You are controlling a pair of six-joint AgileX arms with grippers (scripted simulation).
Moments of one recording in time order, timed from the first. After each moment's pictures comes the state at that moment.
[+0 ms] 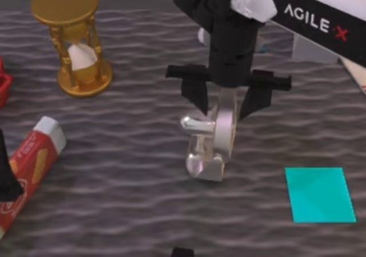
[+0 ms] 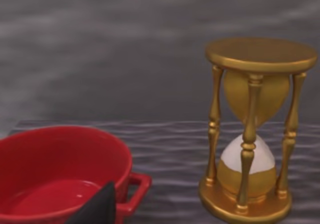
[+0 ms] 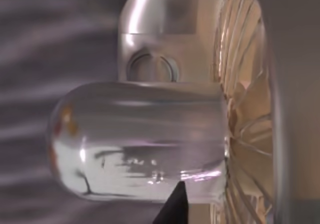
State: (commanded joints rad) left arm 0.00 0.00 0.00 0.00 0.00 0.00; right arm 0.64 2.28 2.10 -1.39 0.00 0.81
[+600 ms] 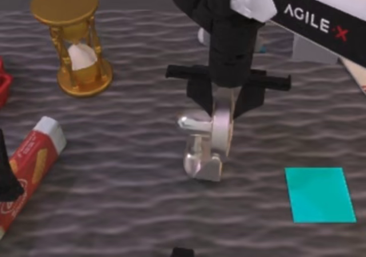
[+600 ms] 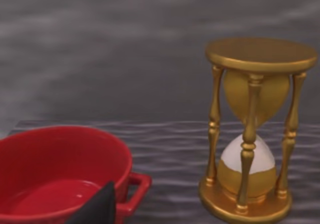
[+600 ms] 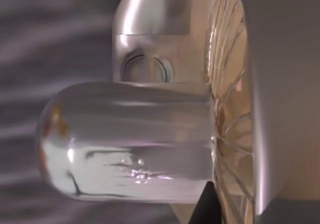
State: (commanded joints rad) left arm 0.00 0.00 0.00 0.00 0.00 0.00; right arm 0.64 2.28 2.10 -1.39 0.00 0.81
